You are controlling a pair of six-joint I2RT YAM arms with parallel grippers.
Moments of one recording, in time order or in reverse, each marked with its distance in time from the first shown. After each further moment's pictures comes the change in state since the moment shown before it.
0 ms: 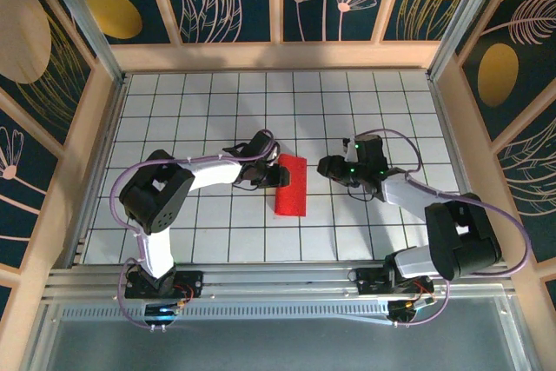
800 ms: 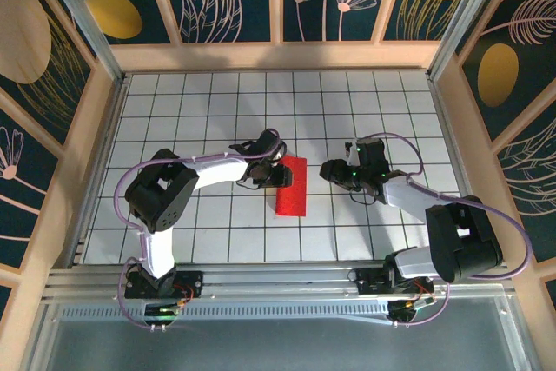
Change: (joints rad) left arm -0.027 0.032 0.073 -0.098 -0.059 0.009; right arm -0.009 -0.010 -0.026 -0.025 0.008 -0.004
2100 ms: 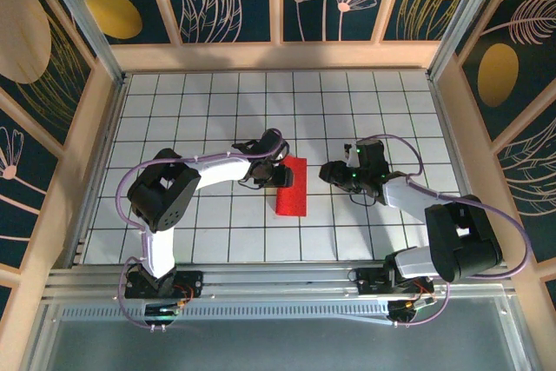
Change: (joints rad) left arm -0.013 0.014 0.029 -0.039 -0.031 0.007; right arm 0.002 0.006 -0.012 0.008 -0.023 0.001
